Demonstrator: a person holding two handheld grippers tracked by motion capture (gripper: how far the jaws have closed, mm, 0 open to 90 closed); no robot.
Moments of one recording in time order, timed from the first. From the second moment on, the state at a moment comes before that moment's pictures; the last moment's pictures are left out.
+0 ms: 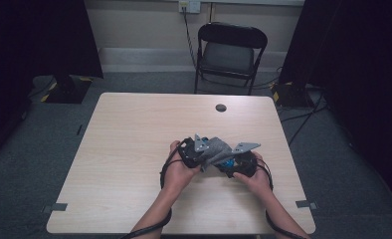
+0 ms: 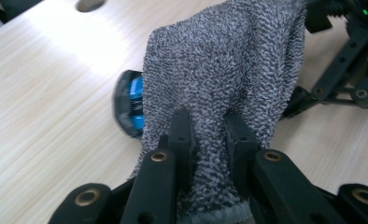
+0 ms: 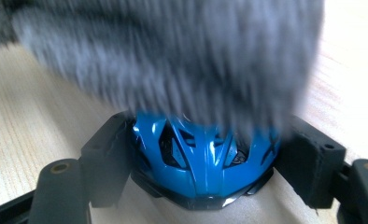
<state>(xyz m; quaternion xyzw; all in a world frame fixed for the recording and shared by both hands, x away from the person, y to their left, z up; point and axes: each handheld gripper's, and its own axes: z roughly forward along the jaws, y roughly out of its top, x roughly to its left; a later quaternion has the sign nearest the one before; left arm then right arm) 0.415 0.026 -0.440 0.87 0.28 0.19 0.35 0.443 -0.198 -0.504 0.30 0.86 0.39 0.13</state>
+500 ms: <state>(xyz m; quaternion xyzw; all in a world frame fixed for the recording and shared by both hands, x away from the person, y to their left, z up) 0.415 0.003 -0.459 0.89 0.25 0.15 0.34 0.443 -0.198 -0.504 0.30 0.86 0.39 0.13</state>
